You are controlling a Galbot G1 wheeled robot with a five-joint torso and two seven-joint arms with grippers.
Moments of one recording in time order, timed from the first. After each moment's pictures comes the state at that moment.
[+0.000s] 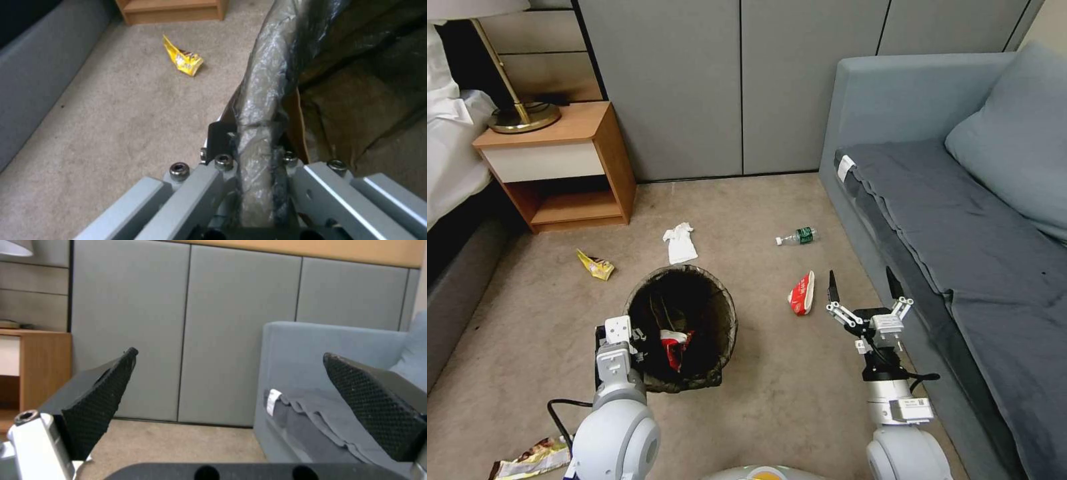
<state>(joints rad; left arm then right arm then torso) 1.60 -1.41 -0.42 -2.23 -0.20 0.58 -0.59 -1.59 1.41 0.39 2.00 -0.08 0.46 0.15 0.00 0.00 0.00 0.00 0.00</state>
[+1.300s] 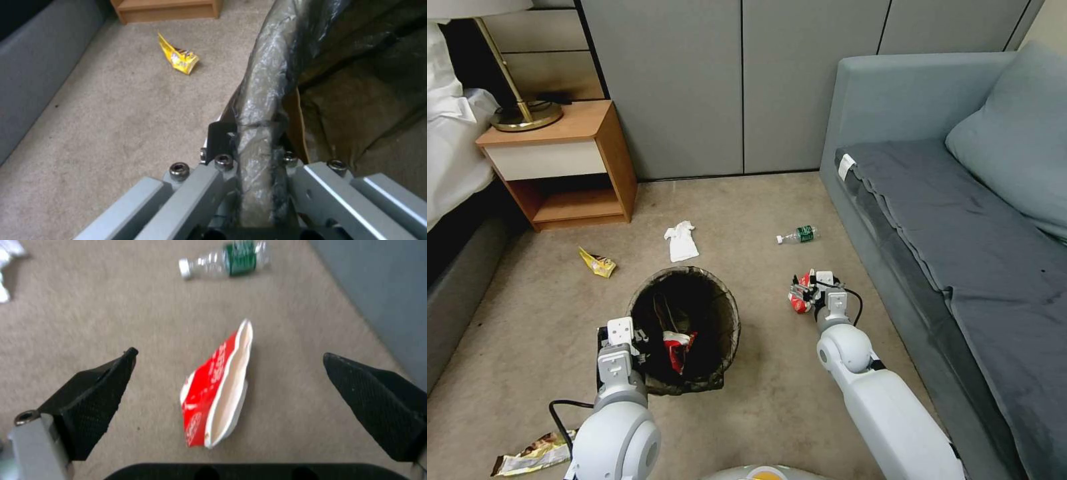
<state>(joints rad) 1.60 -1.40 -0.42 -2.23 -0.22 0.58 -0.59 -0.94 1.37 0.15 1.33 0.39 -0.28 0.32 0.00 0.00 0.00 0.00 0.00</state>
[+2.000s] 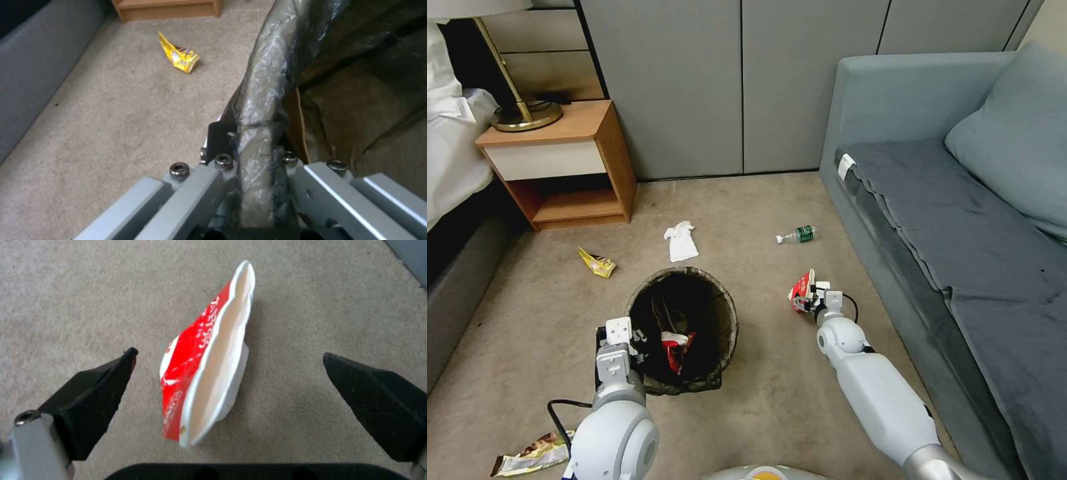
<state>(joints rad) 1.60 -1.40 -0.42 -2.23 -0.22 0.58 -0.59 -0.81 1.41 0.15 1.05 0.43 -0.28 0.24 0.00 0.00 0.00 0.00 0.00</state>
